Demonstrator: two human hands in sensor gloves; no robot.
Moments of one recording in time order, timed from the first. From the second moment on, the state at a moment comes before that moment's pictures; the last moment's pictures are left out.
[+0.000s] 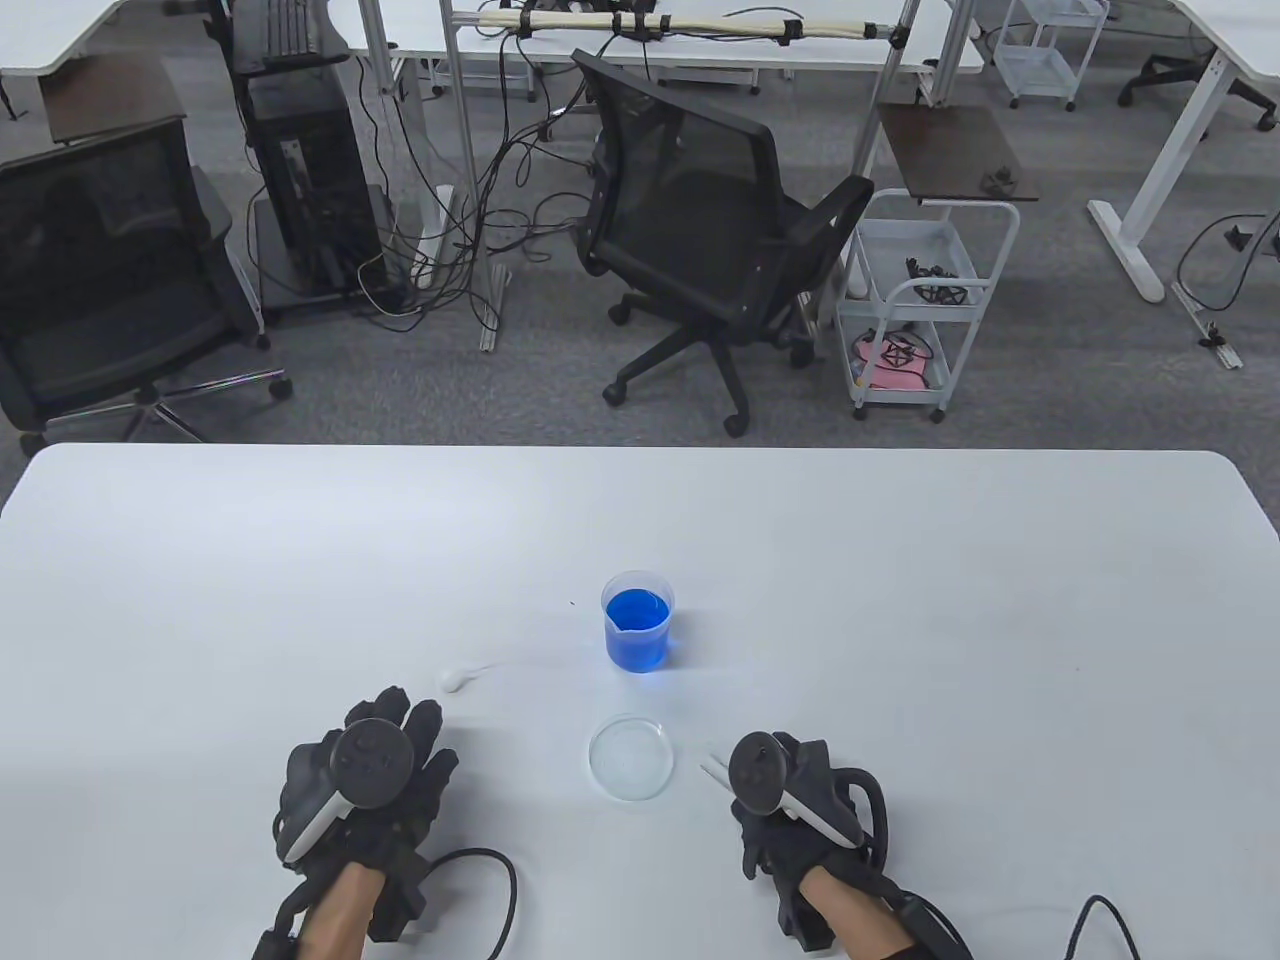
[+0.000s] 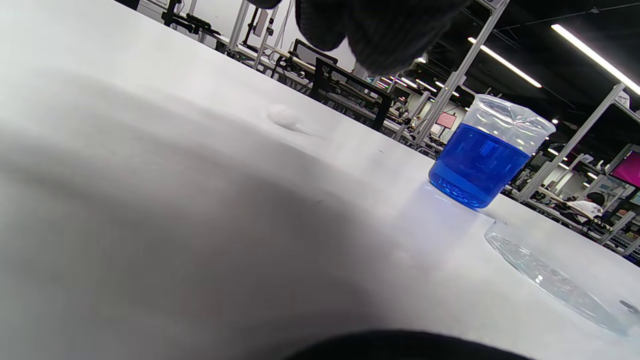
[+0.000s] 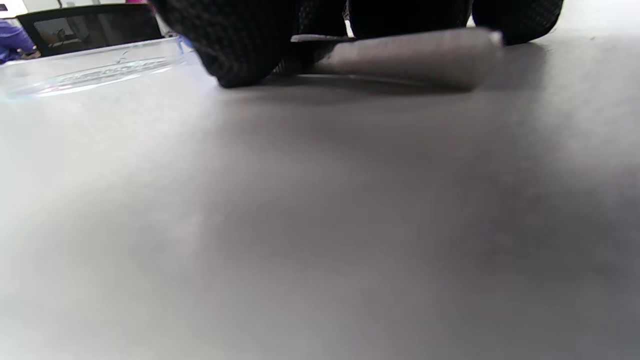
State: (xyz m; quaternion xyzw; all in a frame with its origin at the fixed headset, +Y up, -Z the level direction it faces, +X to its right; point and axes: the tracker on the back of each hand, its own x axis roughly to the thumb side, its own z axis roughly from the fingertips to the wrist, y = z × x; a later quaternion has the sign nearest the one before) left_hand -0.286 -0.760 -0.362 -0.04 -0.05 0.19 0.98; right_hand 0.106 -0.806 -0.364 0.06 0.10 0.99 0.08
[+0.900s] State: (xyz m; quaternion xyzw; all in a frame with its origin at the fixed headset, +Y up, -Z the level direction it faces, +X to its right) left_hand -0.296 -0.763 -0.474 -0.13 -0.03 0.09 0.99; right_hand 0.110 -0.761 -0.335 0.14 -0.06 0.98 0.11
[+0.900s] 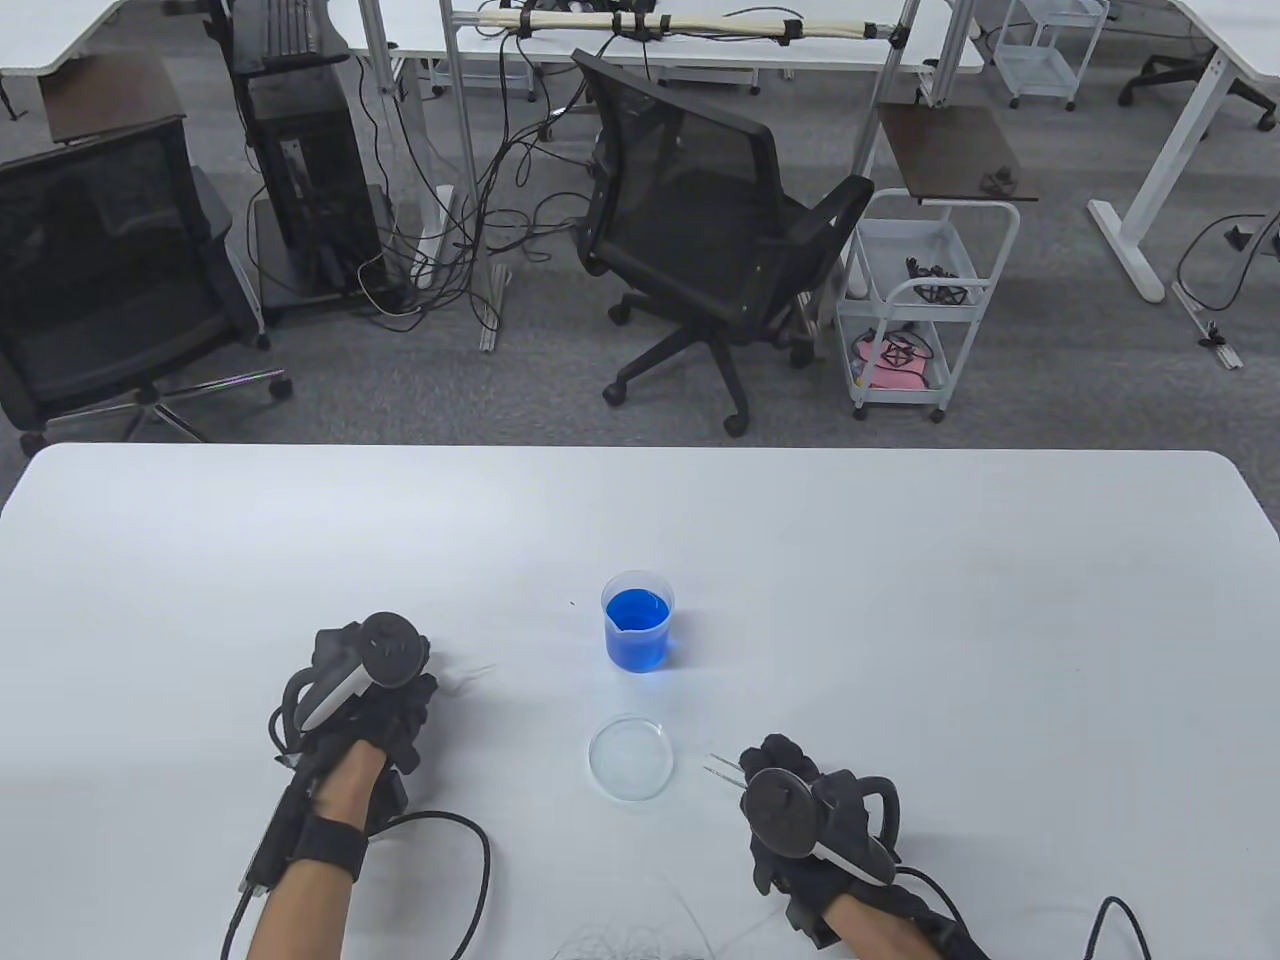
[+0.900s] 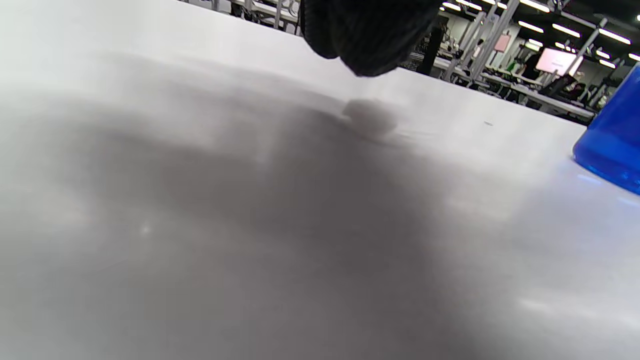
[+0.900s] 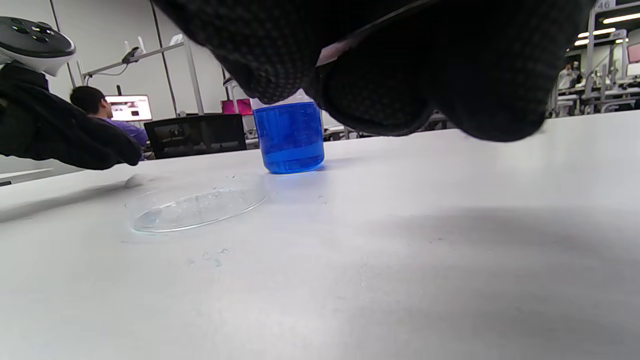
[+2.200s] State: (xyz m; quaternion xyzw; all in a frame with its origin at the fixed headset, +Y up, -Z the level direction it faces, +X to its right) left_hand -0.177 -0.739 -0.330 -0.01 -0.34 0.24 0.91; right_hand 0.070 -0.746 -0.298 0.25 -0.03 0.93 0.25
